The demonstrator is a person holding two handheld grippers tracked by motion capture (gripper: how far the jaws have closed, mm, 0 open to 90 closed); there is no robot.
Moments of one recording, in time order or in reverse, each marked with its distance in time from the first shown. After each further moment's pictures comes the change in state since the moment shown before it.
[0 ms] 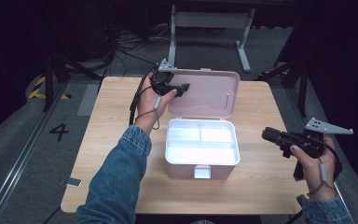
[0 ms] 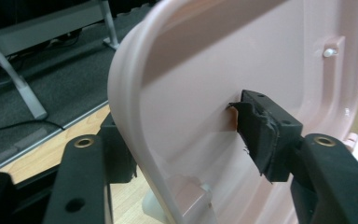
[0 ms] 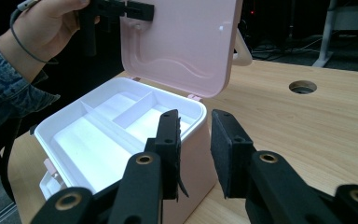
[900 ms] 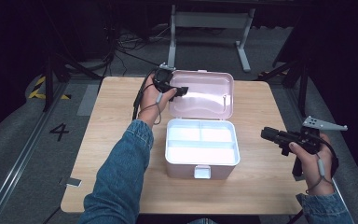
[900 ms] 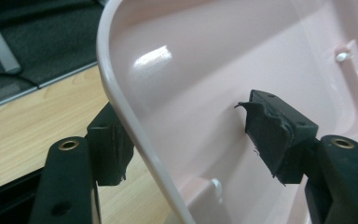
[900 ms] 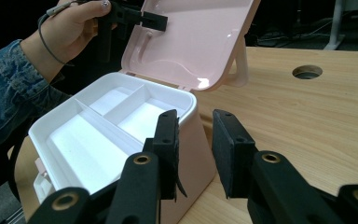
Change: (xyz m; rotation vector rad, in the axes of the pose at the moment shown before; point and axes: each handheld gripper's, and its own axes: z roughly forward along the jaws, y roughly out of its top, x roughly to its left) left arm 0.029 -0.018 0.042 0.125 -0.034 -0.150; right arm -0.020 -0.007 0.010 0.027 0.028 0.059
